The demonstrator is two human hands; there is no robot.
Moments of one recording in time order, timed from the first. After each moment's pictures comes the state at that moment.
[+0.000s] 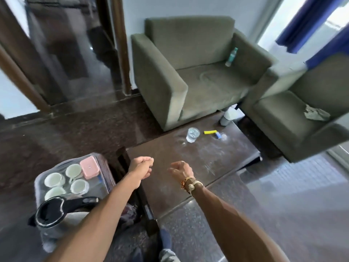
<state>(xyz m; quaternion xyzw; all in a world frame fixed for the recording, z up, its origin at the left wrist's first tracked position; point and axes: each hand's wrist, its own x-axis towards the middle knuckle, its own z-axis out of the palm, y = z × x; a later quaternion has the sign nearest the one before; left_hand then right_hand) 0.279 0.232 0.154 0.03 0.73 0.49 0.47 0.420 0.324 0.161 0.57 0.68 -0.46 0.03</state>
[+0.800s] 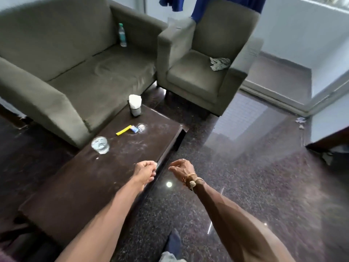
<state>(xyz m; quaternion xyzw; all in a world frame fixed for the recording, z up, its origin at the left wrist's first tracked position) 0.616 0.489 0.138 0.23 0.71 0.33 0.59 0.773 0.518 0.130 0.71 0.52 -0.46 -0.07</state>
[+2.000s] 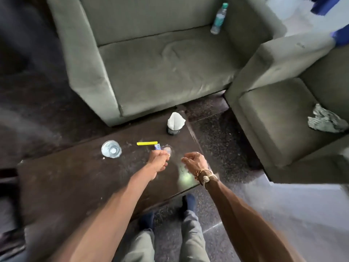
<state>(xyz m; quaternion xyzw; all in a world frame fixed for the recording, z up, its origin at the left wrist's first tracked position) 0.545 0.819 0.071 0.00 0.74 0.42 0.52 0.670 0.921 0.033 0.59 0.65 -0.48 0.07</state>
